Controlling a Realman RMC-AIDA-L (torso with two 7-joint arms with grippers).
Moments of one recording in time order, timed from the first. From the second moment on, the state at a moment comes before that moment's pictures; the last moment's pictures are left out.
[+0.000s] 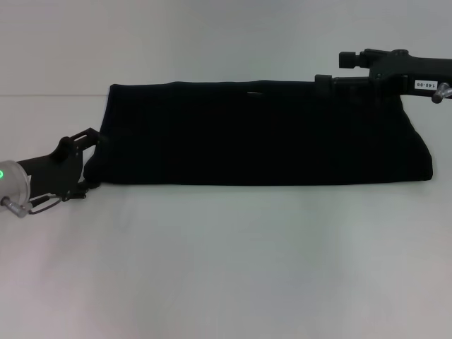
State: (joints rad) left arm -0.66 -2.04 0.35 0.45 2.24 0.93 -2.80; right arm 0.80 1.96 -0.59 -0.63 -2.02 -1.39 1.60
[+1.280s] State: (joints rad) left arm -0.67 -2.04 0.35 0.44 2.24 0.92 -2.76; right arm 0.81 1.96 -0.59 -0.63 -2.02 -1.37 1.60
